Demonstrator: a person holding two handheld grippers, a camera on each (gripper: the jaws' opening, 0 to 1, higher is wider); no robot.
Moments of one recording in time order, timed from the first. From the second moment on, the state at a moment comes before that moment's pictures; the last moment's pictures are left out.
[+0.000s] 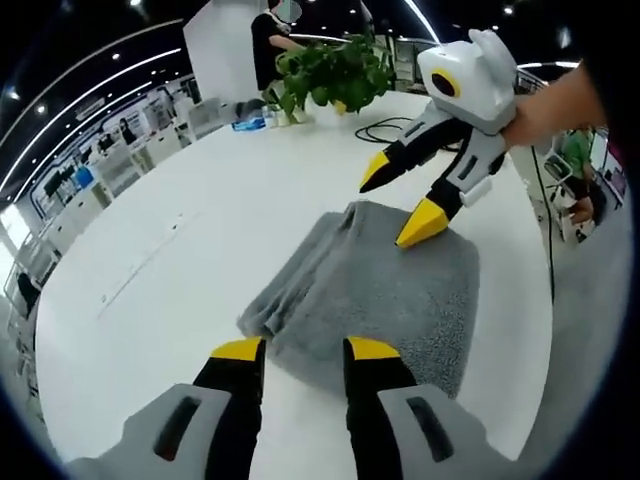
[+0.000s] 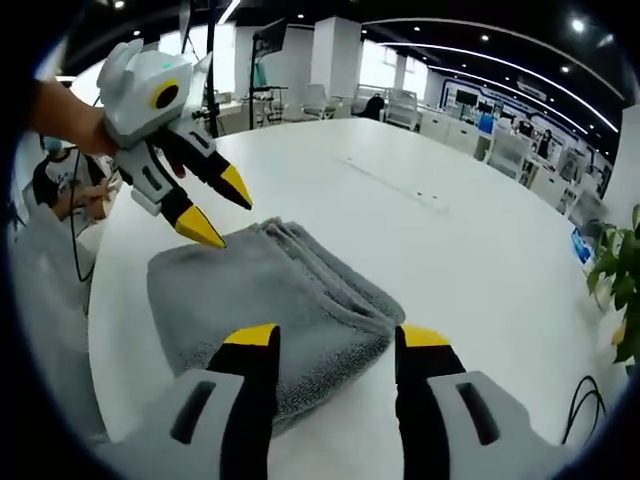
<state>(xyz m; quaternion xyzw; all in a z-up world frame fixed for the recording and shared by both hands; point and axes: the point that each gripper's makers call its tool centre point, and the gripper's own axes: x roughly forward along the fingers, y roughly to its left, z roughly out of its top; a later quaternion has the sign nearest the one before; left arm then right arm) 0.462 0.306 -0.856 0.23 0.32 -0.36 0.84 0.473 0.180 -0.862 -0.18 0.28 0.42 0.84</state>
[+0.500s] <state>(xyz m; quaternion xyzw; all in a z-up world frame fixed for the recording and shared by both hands) 0.436 0.303 -0.859 0.15 0.34 -0.35 0.86 0.453 0.185 -0.867 -0.12 0.30 0.41 0.86</state>
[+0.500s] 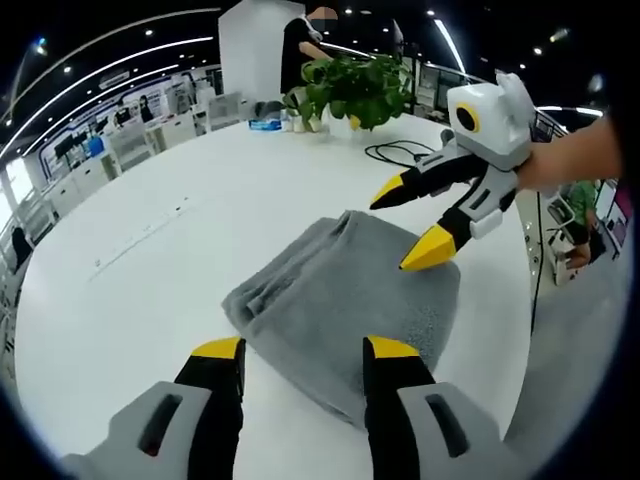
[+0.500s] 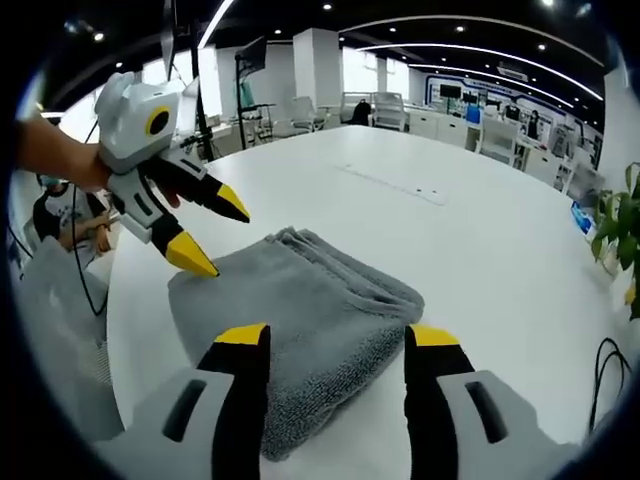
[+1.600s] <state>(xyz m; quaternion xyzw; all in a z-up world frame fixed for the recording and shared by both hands) 0.442 0.291 -0.901 0.18 0.37 -0.37 0.83 0.450 0.185 -0.909 -0.09 0.34 0.38 0.85</state>
